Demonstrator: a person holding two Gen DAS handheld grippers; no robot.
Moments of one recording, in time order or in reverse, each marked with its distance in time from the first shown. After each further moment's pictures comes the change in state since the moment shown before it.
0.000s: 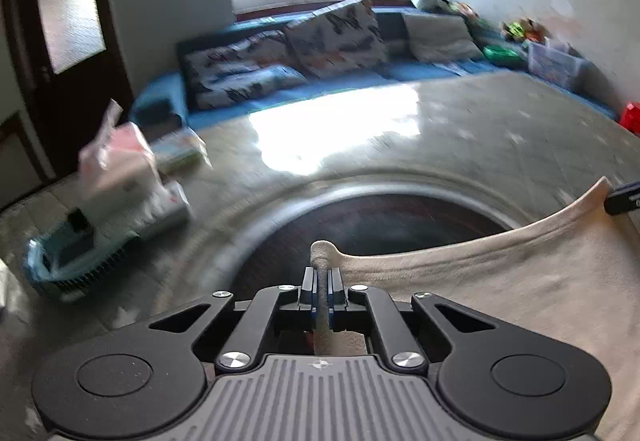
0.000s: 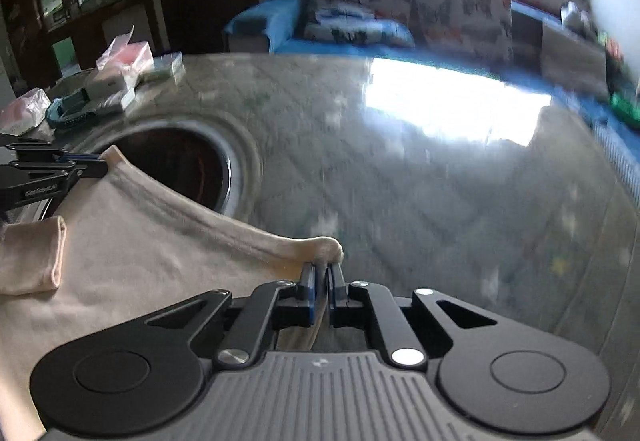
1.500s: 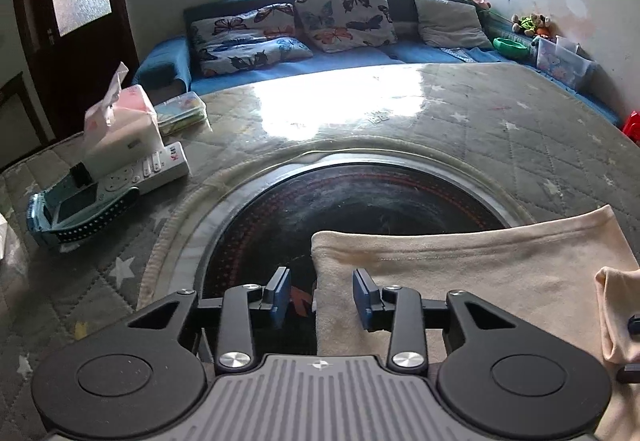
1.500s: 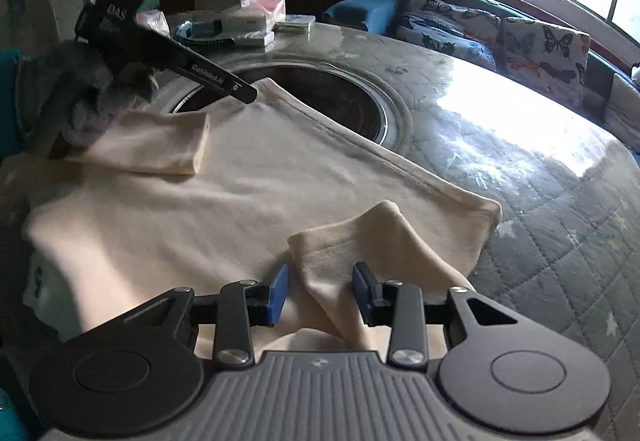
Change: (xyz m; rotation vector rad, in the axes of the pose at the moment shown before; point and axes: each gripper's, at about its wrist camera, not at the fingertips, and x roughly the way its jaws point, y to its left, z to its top) left arm -0.011 -0.006 -0.009 -0.060 0.103 -0.037; right arm -0.058 0.086 -0.080 -0.231 0.025 0.123
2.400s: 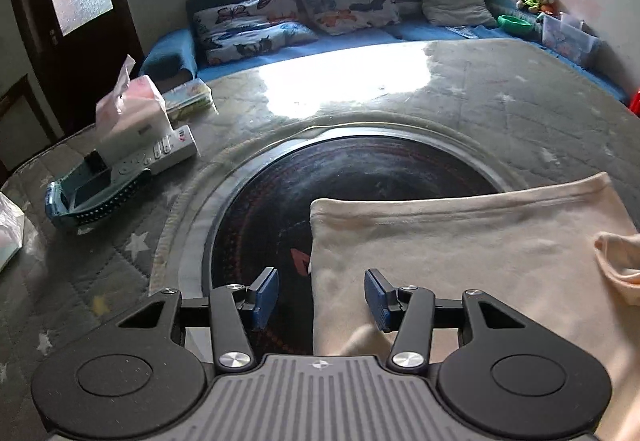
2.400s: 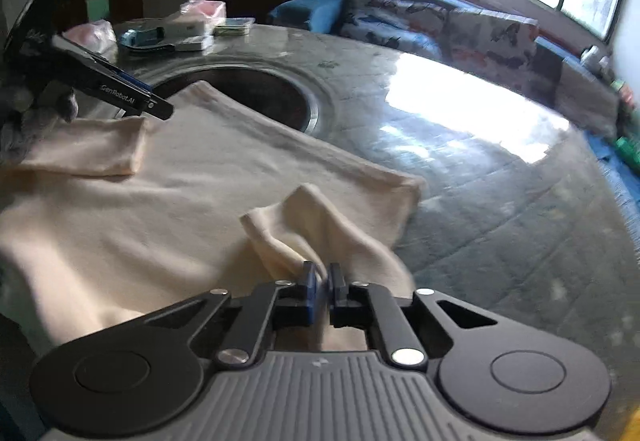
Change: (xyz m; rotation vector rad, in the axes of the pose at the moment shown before) left arm -0.011 -0.009 -0.011 0.024 0.053 0.041; right arm -0.016 -0.025 -0.016 0.065 -0.006 -0.162
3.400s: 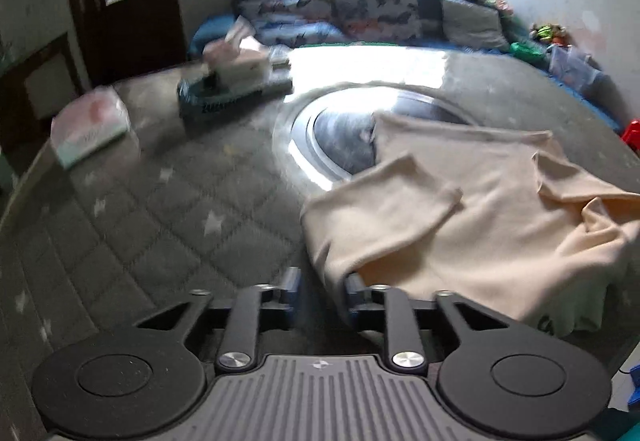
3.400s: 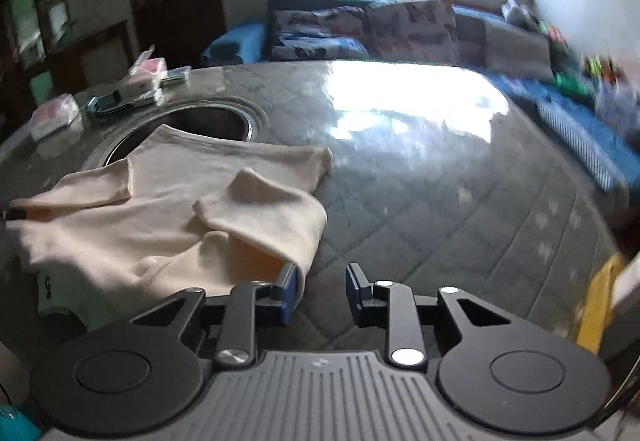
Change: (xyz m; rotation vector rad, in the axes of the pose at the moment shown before) left arm -0.158 0.054 -0.125 -0.112 -0.039 0.008; right arm -0.095 -0.029 -0.049 0.262 -0.070 -0.065
